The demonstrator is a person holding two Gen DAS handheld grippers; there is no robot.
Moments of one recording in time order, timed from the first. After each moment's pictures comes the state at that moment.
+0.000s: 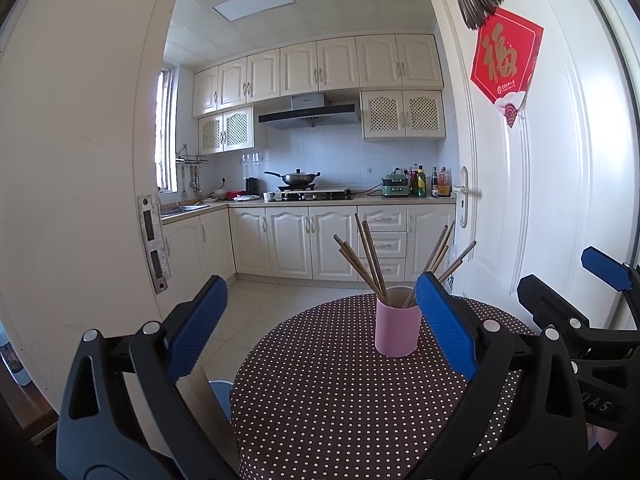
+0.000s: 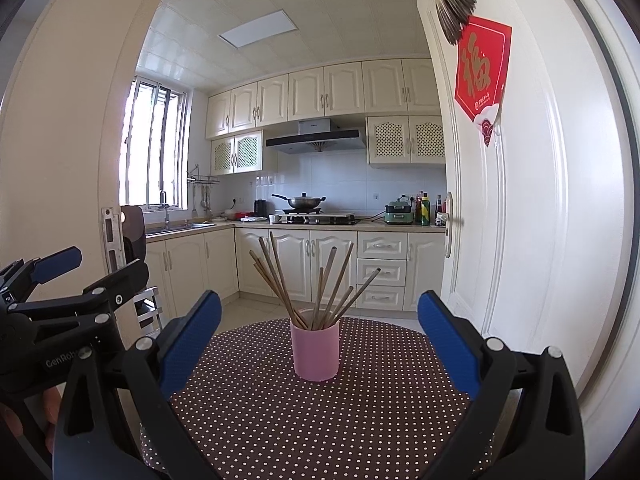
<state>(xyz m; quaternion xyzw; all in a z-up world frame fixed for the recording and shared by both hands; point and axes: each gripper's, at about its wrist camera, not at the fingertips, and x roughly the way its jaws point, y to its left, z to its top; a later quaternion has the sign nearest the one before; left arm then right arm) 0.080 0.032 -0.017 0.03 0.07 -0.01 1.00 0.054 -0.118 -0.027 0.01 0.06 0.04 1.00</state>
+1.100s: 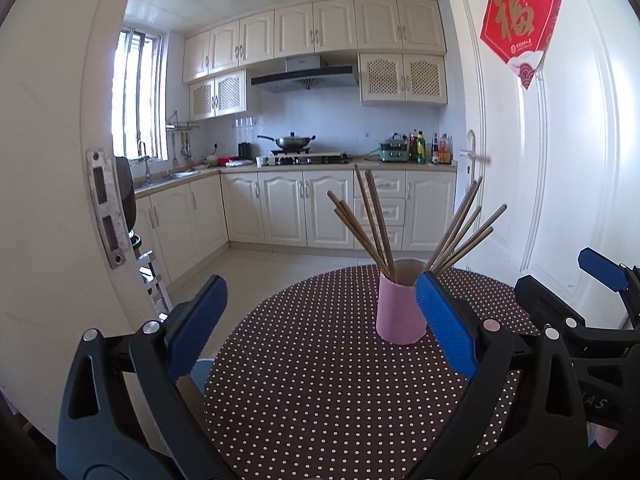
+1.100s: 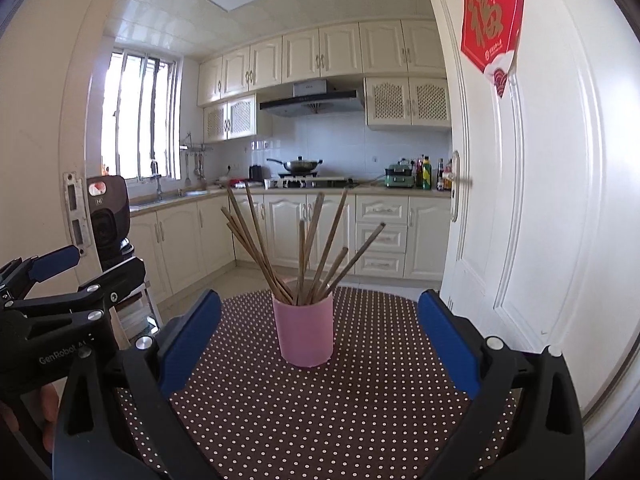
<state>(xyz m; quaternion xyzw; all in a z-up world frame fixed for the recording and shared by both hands) 0.158 0.036 -0.050 0.03 0.14 -0.02 0.99 0.134 -0.130 -0.061 0.01 0.13 0.04 0.99</state>
